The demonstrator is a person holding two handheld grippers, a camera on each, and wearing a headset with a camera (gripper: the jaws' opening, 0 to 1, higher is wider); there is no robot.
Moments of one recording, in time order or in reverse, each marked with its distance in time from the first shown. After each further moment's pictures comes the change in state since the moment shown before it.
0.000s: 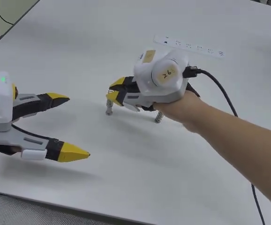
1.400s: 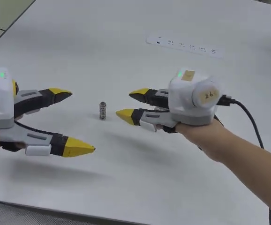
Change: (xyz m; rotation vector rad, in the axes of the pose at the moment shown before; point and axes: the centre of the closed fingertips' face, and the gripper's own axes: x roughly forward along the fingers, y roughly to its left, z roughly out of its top) left arm 0.019 -0.005 0.029 0.025 -0.036 -0.021; right arm -0.075 0.005 -0.021 0.302 -0.214 -0.091
